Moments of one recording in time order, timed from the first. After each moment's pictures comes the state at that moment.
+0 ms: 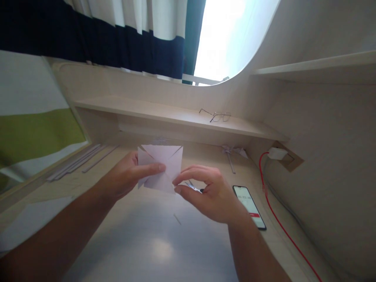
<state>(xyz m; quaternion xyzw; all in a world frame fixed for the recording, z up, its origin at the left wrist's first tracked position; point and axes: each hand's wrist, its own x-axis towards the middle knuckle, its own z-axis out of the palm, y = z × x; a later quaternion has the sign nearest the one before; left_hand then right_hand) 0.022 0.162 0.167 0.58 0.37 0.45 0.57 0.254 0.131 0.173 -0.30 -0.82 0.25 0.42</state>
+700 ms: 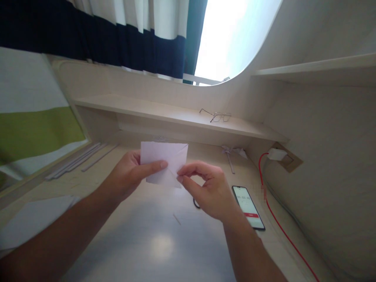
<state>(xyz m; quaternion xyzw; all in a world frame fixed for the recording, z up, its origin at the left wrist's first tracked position) 0.029 0.159 0.163 0.55 0.34 0.51 0.56 0.250 0.136 0.159 -0.38 -0.73 0.29 0.50</state>
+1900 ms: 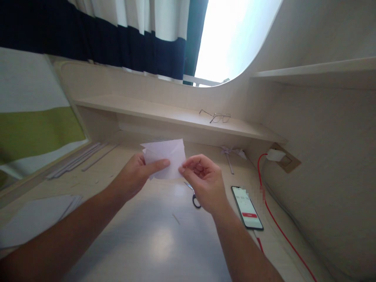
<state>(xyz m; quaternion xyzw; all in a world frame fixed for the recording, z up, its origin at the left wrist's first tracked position) 0.038 0.168 0.148 0.53 0.31 0.52 0.59 0.236 0.146 0.154 -0.37 -0.64 0.36 0.57</state>
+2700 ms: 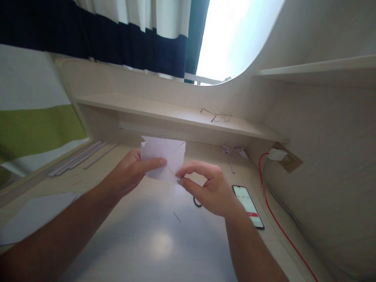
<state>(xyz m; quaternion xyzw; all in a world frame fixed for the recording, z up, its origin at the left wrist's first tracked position) 0.026 0.166 0.158 0.55 0.32 0.49 0.60 0.256 0.138 0.166 -0.33 -0.80 0.26 0.43</state>
